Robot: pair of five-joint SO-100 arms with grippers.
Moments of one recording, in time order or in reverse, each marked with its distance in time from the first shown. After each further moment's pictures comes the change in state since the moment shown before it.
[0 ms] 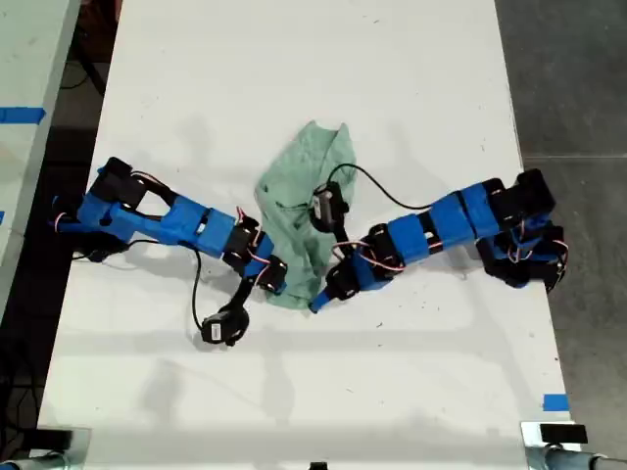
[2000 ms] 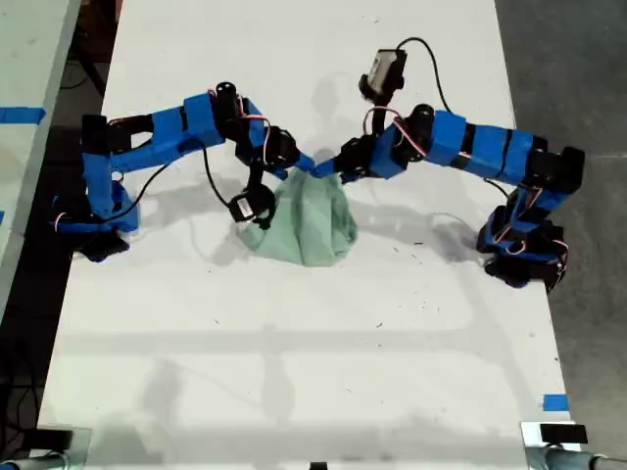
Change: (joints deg) arm 0 -32.0 13.8 -14.6 18.4 10.5; arm 1 32.2 20.5 -2.8 12.4 -4.7
